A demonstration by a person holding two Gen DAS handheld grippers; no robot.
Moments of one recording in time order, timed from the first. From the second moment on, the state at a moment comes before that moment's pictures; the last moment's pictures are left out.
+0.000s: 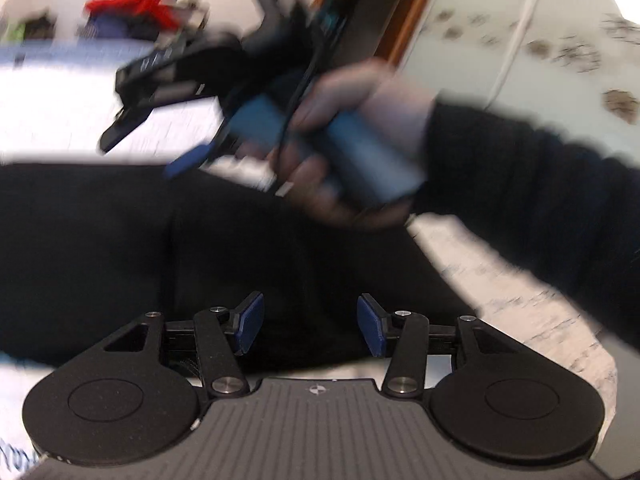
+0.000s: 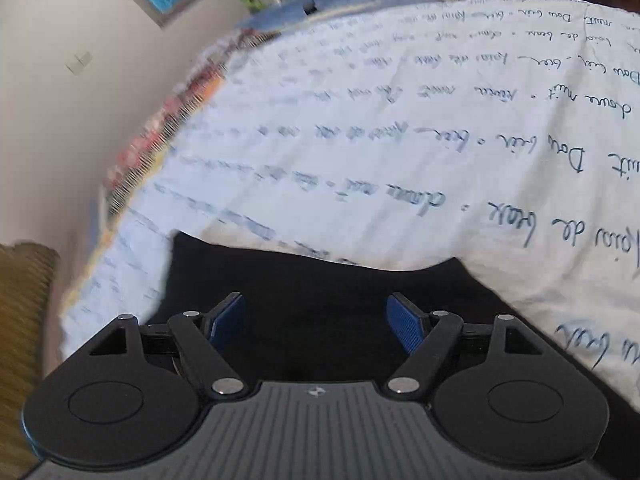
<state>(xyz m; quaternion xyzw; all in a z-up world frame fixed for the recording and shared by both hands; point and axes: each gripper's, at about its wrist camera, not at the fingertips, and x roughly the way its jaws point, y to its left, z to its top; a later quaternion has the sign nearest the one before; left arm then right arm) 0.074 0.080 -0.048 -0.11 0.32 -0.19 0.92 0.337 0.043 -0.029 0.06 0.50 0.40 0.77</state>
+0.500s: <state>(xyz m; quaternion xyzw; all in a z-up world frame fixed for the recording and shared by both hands) 0.059 0.089 -0.043 -0.13 0.31 -0.20 0.92 0.343 0.052 -0.038 0.05 0.49 0.39 0.78</state>
